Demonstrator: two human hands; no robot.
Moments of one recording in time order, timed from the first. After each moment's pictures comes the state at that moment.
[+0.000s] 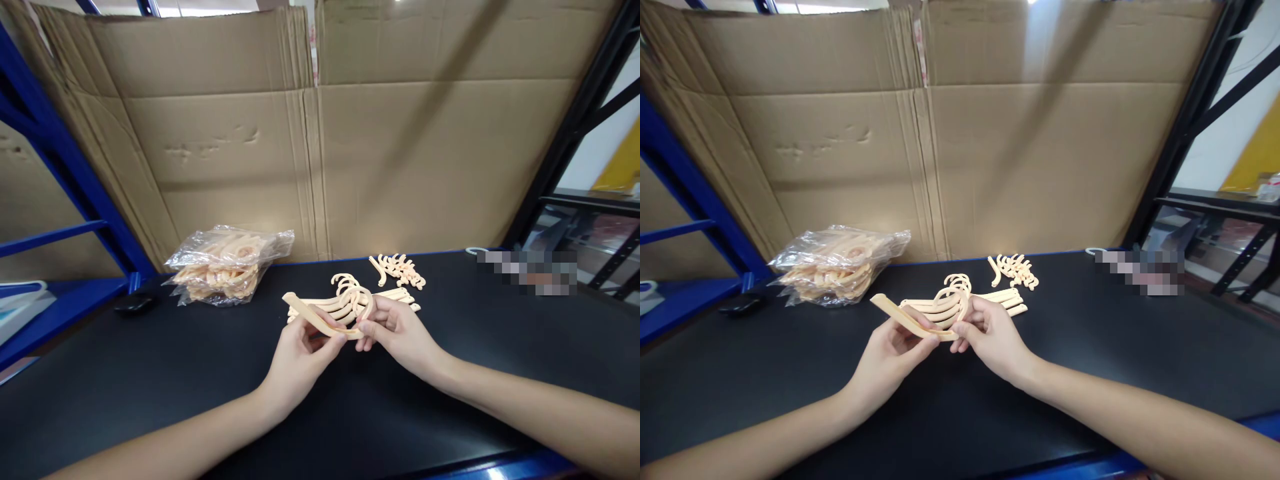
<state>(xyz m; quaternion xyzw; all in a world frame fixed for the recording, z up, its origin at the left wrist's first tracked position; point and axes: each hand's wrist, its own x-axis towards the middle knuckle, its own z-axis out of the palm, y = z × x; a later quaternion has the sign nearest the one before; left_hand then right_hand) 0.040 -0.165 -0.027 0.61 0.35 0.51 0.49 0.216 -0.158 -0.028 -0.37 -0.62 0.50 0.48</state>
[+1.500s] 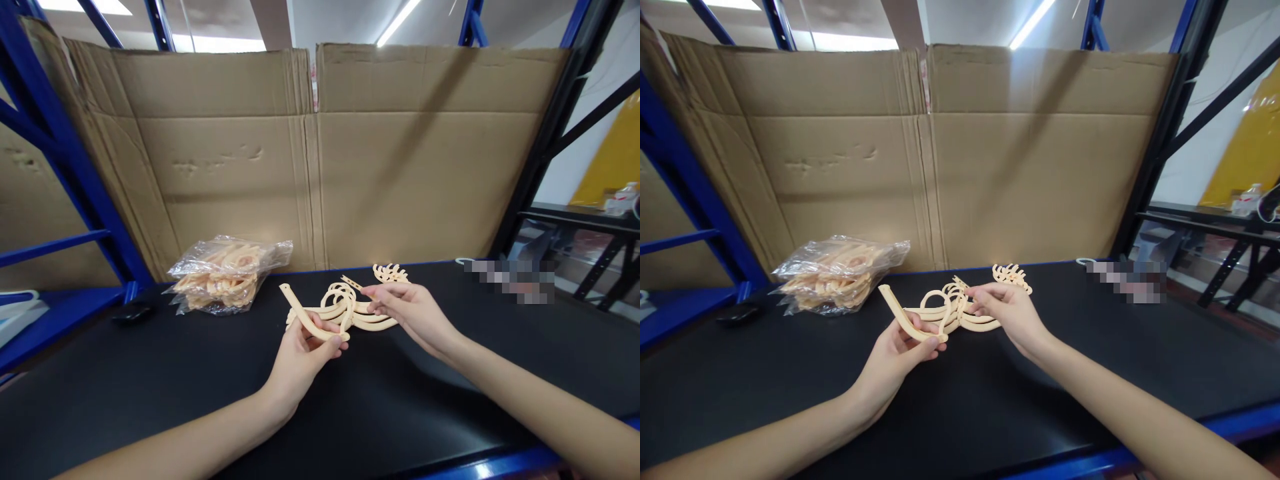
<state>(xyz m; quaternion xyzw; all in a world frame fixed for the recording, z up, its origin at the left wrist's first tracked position) 0.043 -0.172 -0.022 0.53 0.36 0.52 0.57 0.247 -0.149 -0.007 -0.37 -0.56 0.49 0.56</state>
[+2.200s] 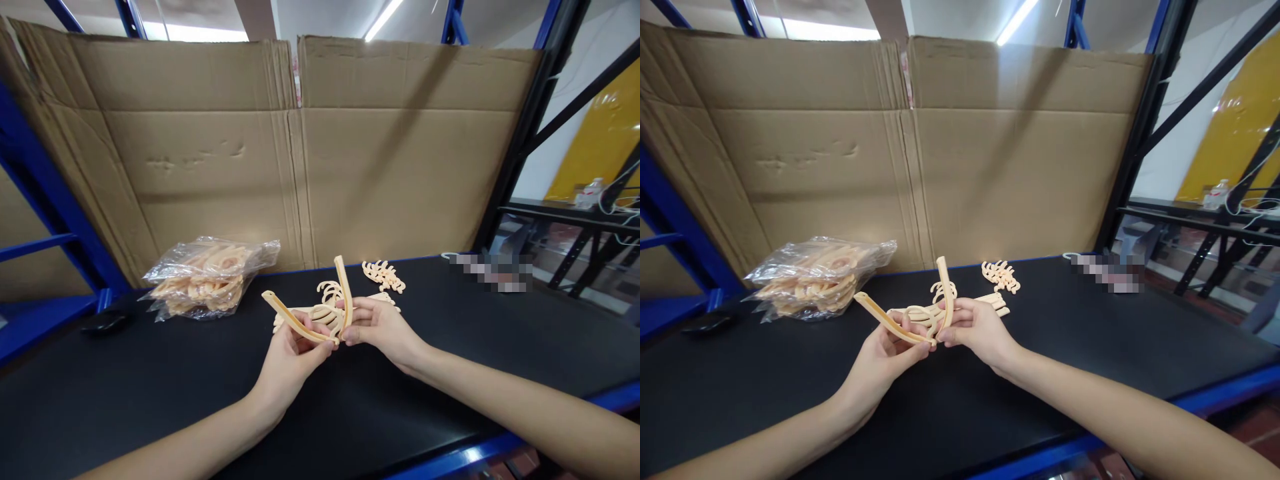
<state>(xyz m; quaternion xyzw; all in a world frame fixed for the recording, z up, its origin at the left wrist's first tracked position) 0.047 -0.167 -0.023 0.55 0.33 0.52 0.57 0.222 -0.156 -0.025 -0.35 -0.53 0.60 0.49</state>
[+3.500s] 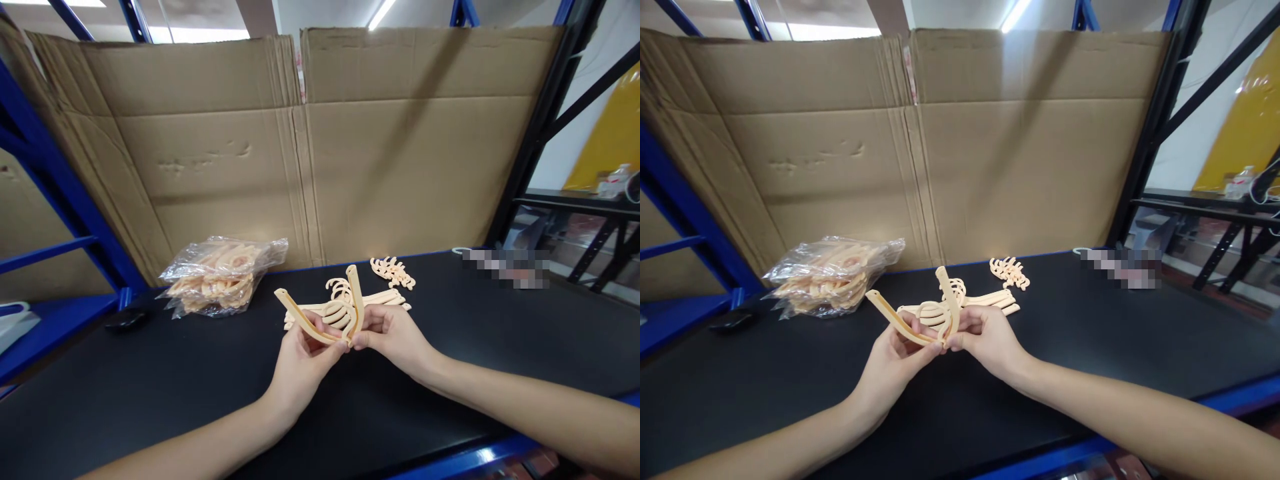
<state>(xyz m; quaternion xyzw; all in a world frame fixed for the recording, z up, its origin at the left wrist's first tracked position) 0.046 -0.171 -0.028 0.57 0.32 0.51 0.56 0.214 -0.165 -0.030 -0.36 -0.56 0.54 0.51</state>
